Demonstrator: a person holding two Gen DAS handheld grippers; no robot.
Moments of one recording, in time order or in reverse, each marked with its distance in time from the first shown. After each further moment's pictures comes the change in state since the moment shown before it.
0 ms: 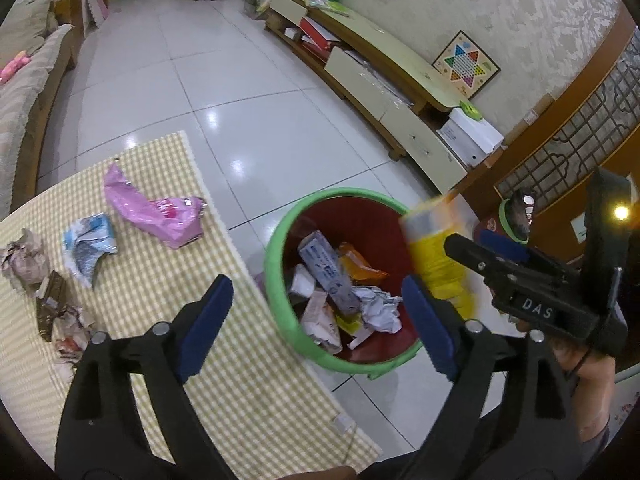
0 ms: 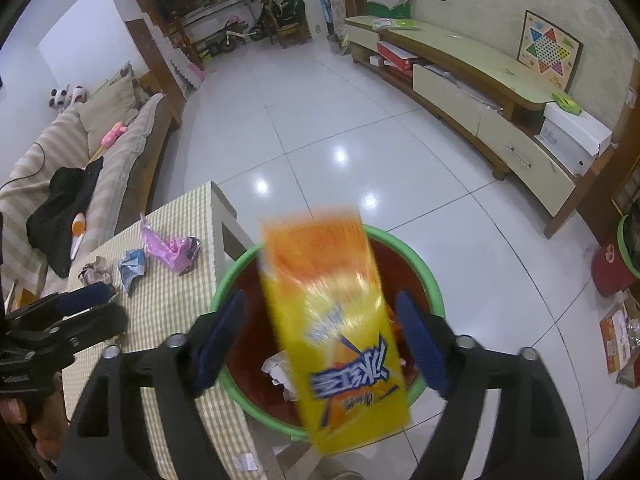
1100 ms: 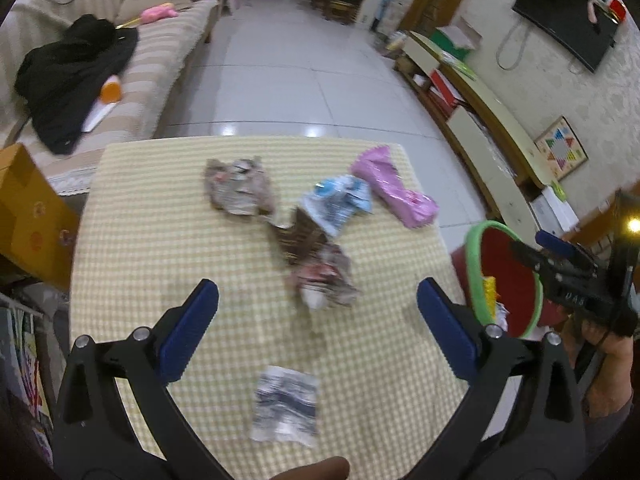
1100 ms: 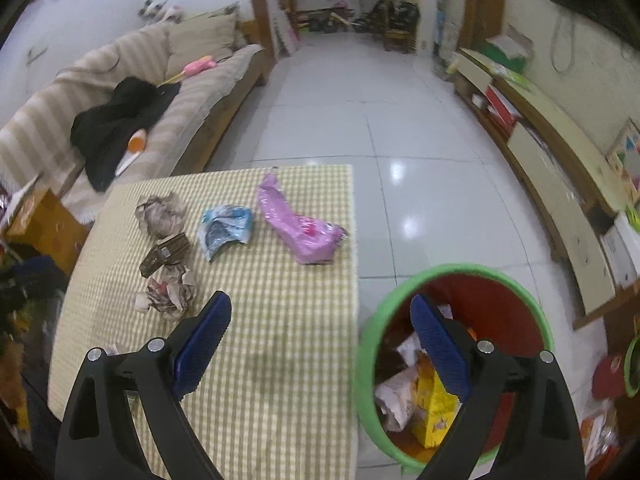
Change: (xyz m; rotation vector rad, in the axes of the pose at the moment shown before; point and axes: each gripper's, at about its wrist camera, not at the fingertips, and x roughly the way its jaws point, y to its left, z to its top) left arm -0.127 0.204 -0.075 -0.305 -0.134 0.263; right arm 0.040 0.183 -0.018 -0.399 0.000 0.094
